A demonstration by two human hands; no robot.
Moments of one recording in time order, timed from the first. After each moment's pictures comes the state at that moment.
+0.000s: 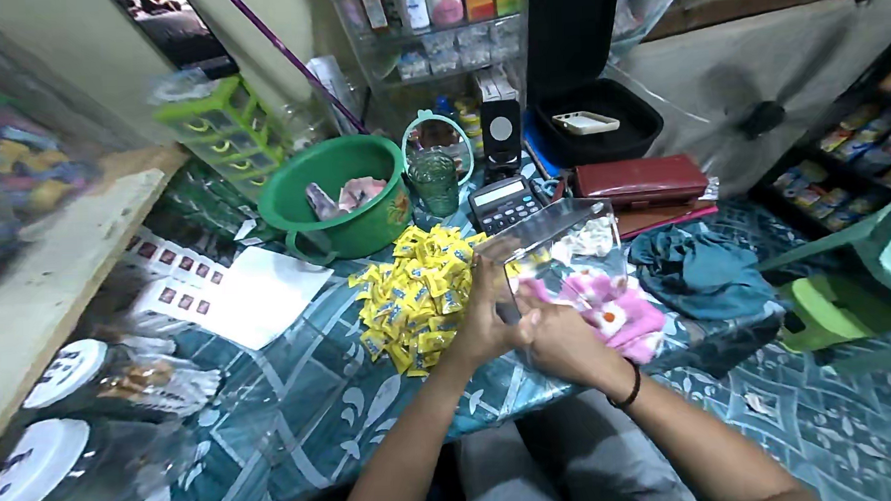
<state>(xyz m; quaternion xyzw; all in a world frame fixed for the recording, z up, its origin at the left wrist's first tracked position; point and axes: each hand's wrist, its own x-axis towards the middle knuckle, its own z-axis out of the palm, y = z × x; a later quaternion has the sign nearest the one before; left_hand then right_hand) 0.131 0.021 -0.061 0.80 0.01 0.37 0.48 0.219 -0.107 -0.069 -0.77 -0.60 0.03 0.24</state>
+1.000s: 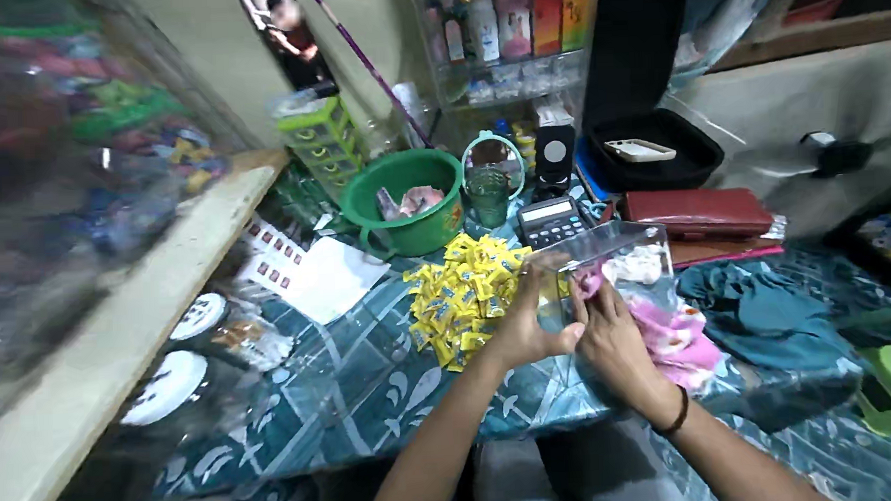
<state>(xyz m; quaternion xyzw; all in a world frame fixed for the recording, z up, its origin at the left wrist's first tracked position) 0.121 0.024 -0.046 0.83 0.02 0.32 0.45 0.238 -0.101 -0.099 -0.76 -0.58 -0.27 0.12</state>
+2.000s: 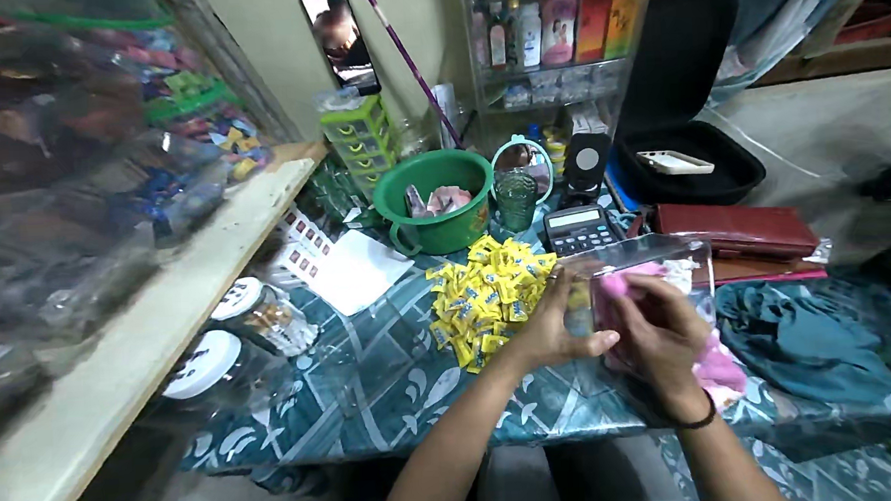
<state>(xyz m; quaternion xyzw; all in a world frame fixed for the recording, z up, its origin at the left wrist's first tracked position) 0.124 0.029 -0.041 0.83 0.02 0.30 0.46 0.247 -0.085 -0.055 -0.49 -0.51 -0.18 0.68</state>
